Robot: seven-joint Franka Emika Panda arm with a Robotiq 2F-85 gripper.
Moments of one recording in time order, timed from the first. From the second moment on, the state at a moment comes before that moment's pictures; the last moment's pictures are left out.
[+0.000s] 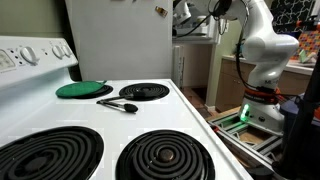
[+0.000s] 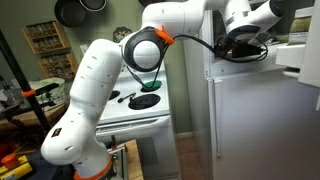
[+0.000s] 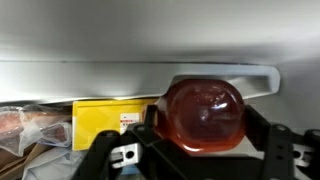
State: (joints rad) arm -0.09 0.63 0.12 -1.06 1.00 1.72 -1.60
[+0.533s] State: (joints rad) arm -0.11 0.59 0.06 -1.05 0.96 1.75 -1.60
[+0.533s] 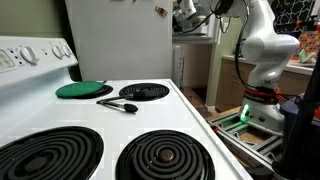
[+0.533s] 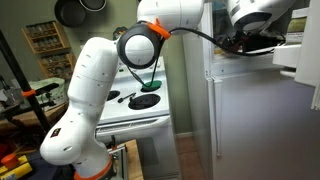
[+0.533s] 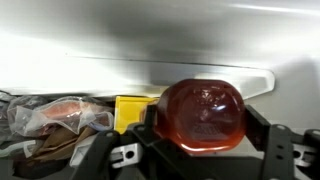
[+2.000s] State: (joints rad) arm 0.08 0.28 -0.08 -1.37 0.46 2.19 -1.05
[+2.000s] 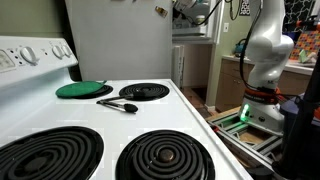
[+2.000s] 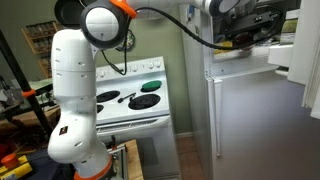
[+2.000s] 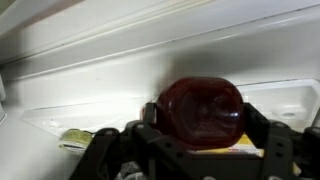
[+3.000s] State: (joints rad) arm 0.08 0.25 -0.09 -1.38 0.46 2.25 -1.00
